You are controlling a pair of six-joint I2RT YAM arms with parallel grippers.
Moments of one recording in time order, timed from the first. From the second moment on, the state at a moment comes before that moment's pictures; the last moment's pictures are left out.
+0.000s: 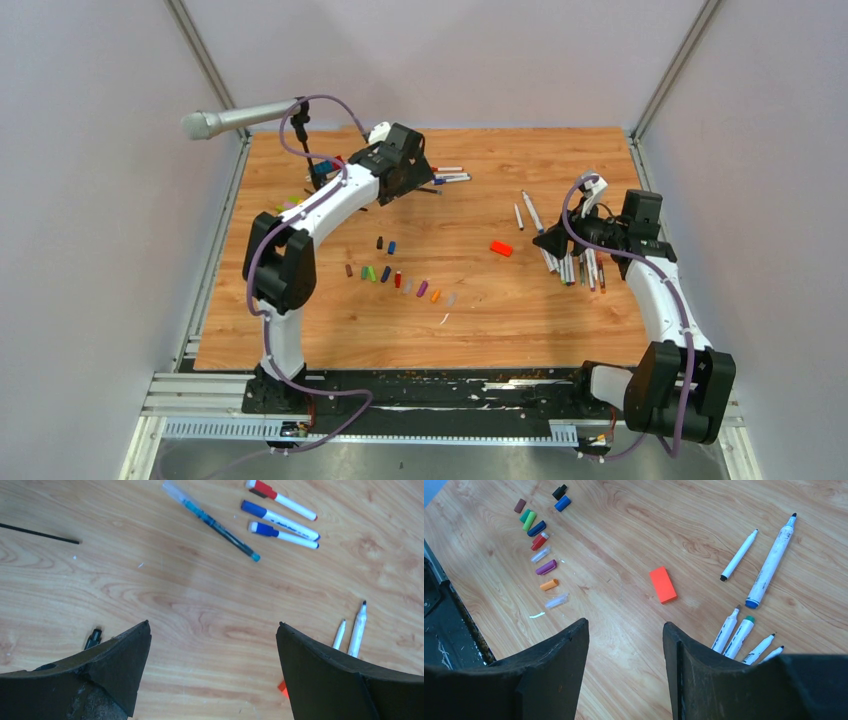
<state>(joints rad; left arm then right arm) -0.54 1.93 1.68 -0.61 -0.31 -0.90 -0.17 1.18 0.82 -0.33 -0.95 -0.29</state>
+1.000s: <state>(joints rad) -0.52 2.13 1.69 -0.59 -0.40 -1.04 -0.18 1.19 0.85 -0.37 -0.95 -0.31</state>
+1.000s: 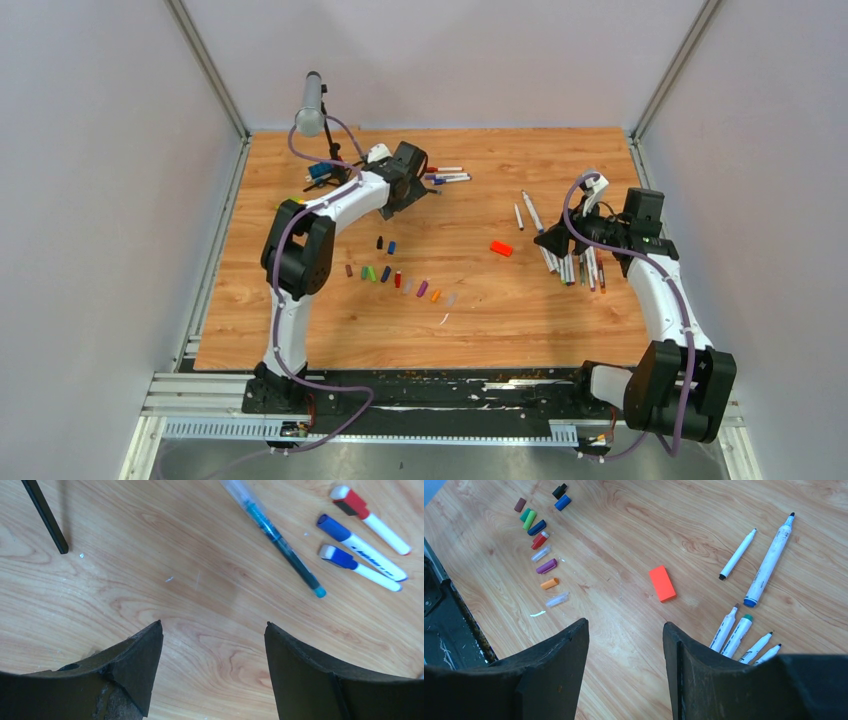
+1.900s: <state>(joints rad) -0.61 2.22 1.95 -0.69 -0.37 -1.21 -0.18 1.19 0.85 -0.37 -0.96 -0.31</state>
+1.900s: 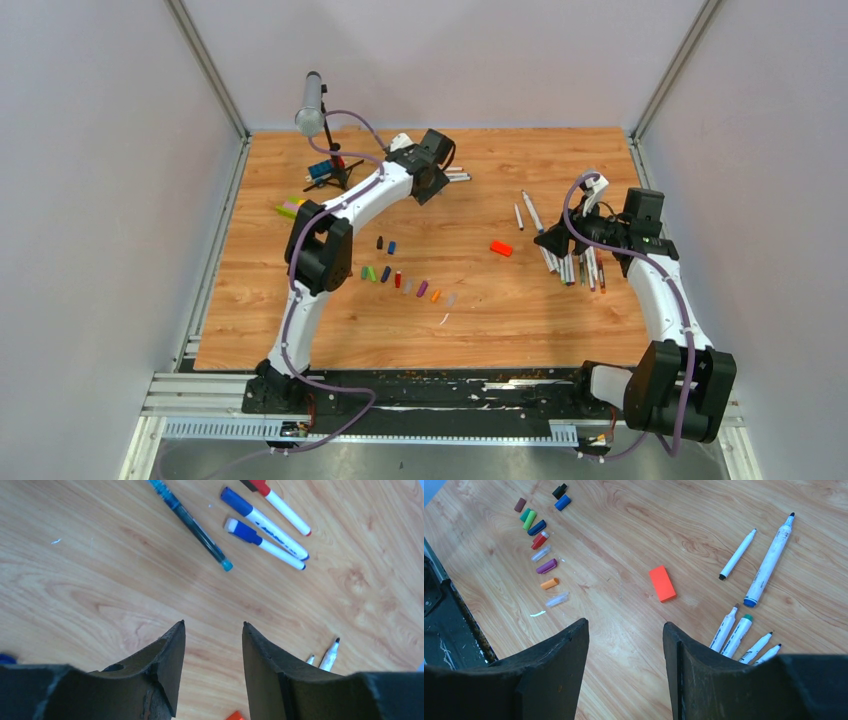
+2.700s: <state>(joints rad) -0.49 2.34 1.90 -0.45 -0.31 -1.26 -0.18 1.19 0.85 -0.37 -0.96 -0.31</state>
